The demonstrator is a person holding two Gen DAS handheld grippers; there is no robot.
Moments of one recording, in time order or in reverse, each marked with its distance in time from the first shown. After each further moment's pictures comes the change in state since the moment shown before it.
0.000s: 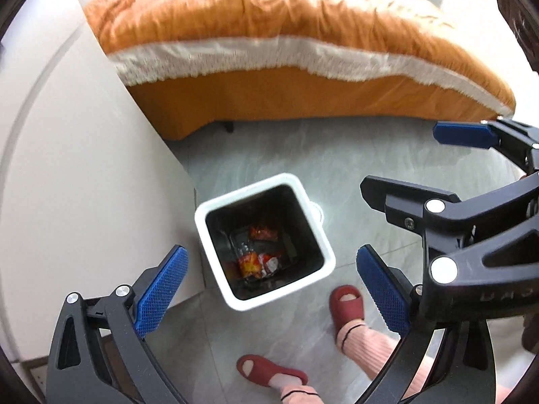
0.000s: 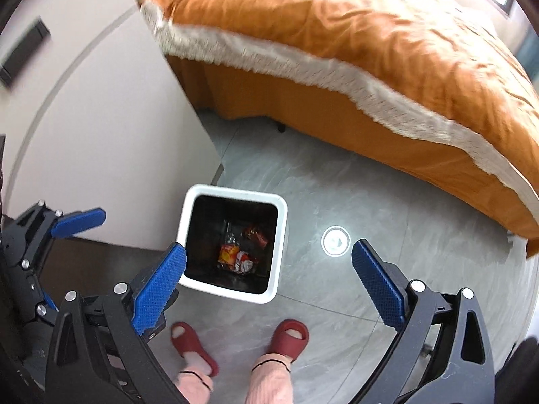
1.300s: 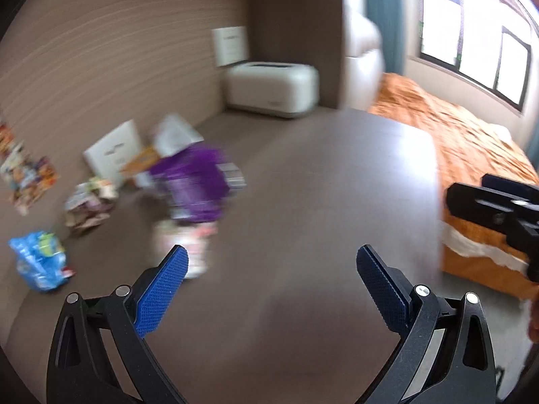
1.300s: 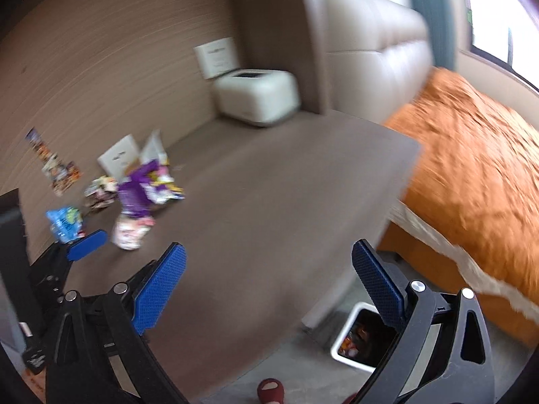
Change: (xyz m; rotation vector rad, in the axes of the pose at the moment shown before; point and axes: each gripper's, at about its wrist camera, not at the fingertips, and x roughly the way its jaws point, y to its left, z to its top) left arm -0.379 0.245 -0.137 -0.577 -0.411 0.474; right arm -0.273 0.306 0.063 -0.355 -0.364 0.372
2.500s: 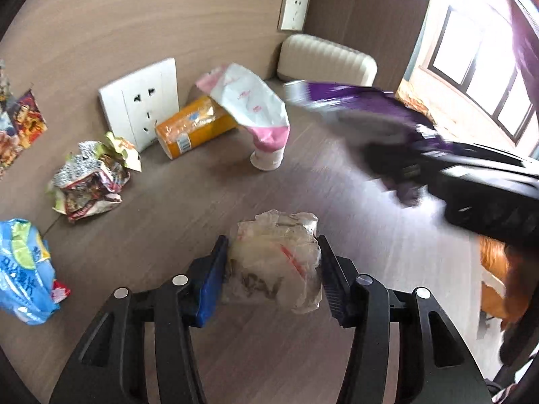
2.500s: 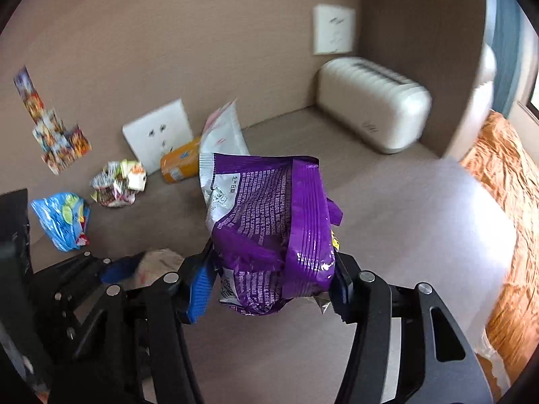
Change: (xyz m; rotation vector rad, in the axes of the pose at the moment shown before) left arm 0.056 0.098 0.005 -0.120 0.093 -0.148; right arm 0.103 0.112 0.057 -0.213 0.090 0.038
